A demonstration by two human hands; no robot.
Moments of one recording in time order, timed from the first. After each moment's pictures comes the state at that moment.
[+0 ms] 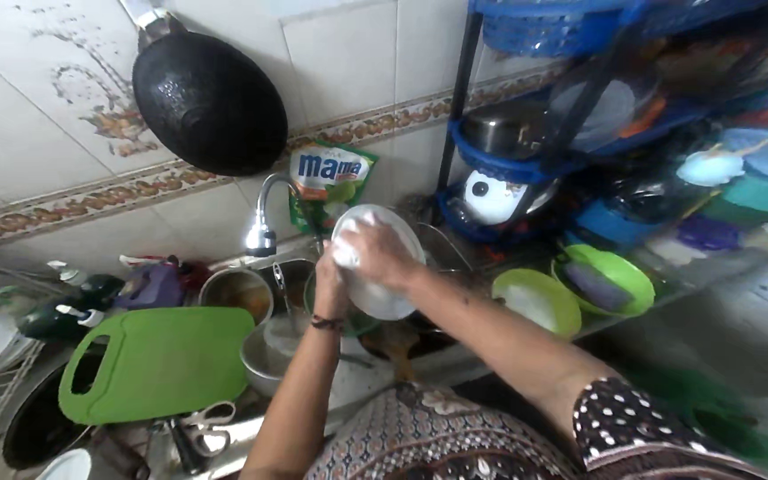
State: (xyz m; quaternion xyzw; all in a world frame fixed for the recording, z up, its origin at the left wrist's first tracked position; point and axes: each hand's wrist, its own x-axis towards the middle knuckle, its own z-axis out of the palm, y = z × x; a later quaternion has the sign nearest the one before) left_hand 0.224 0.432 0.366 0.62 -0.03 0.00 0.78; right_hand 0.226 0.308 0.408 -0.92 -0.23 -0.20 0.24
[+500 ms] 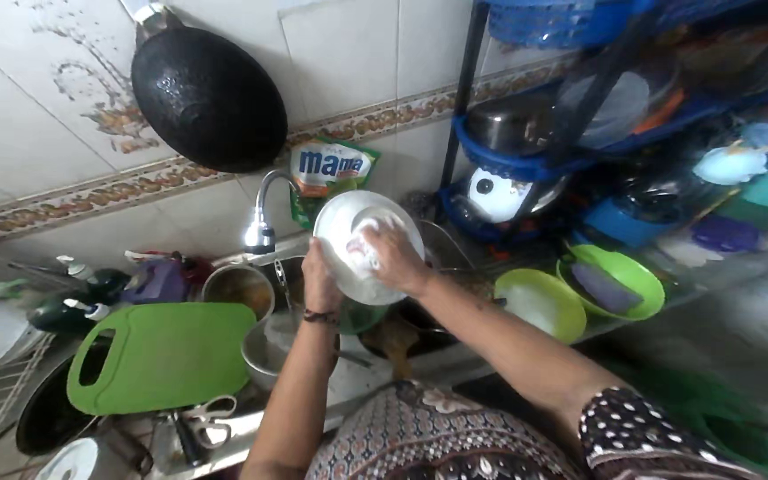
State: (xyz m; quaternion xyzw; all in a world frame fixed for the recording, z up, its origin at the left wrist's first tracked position) left_hand 0.230 0.432 0.374 0.58 0.07 0.04 0.81; right_hand 0.220 0.283 0.385 -0.91 -0.20 -0.23 0.29
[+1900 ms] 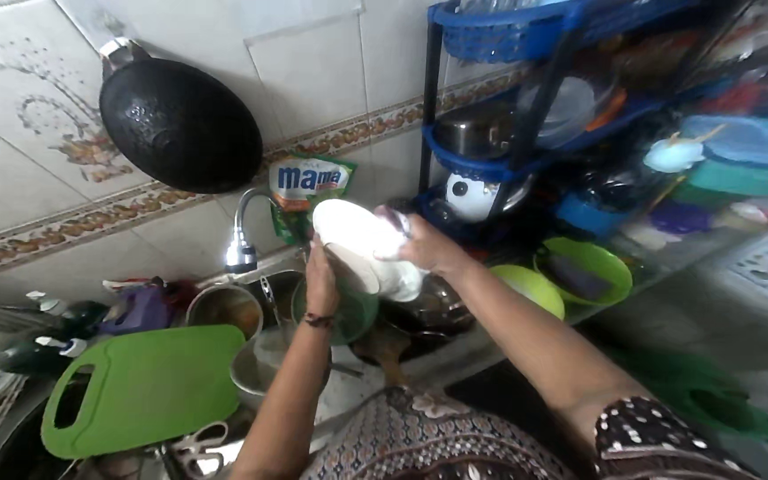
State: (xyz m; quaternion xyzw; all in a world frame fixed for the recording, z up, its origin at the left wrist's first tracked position) left_hand 0.248 0.414 0.362 0.69 -0.01 -0.01 0.72; right_hand 0.192 0.232 0.445 -0.78 -0.07 -0.02 0.62
